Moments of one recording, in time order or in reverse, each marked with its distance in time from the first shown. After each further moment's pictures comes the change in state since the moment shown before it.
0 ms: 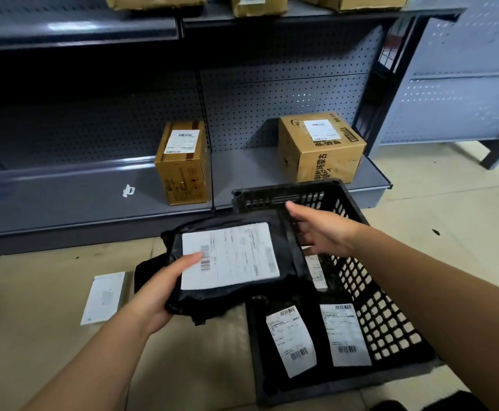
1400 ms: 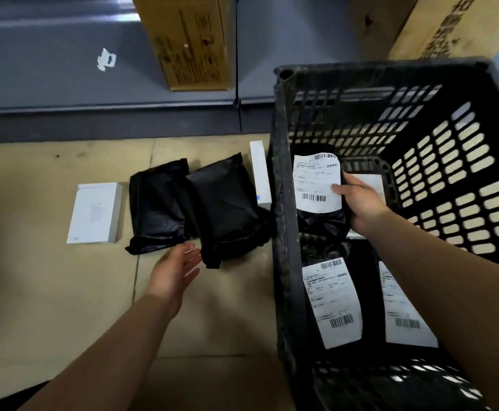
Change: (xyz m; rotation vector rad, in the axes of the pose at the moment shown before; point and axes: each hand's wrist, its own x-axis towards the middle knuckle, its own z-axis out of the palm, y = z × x) left_hand 0.170 -0.185 -0.113 -0.089 0.456 -0.207; right_hand 0.229 0.193 -0.039 0.317 0.528 0.116
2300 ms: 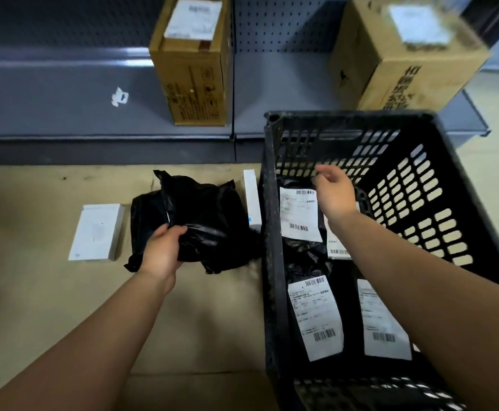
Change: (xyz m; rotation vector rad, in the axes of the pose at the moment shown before) left_hand -0.020 0.077 0.020 -0.068 0.061 0.155; right_hand -0.072 -0.075 0.050 -0.273 0.197 -0.381
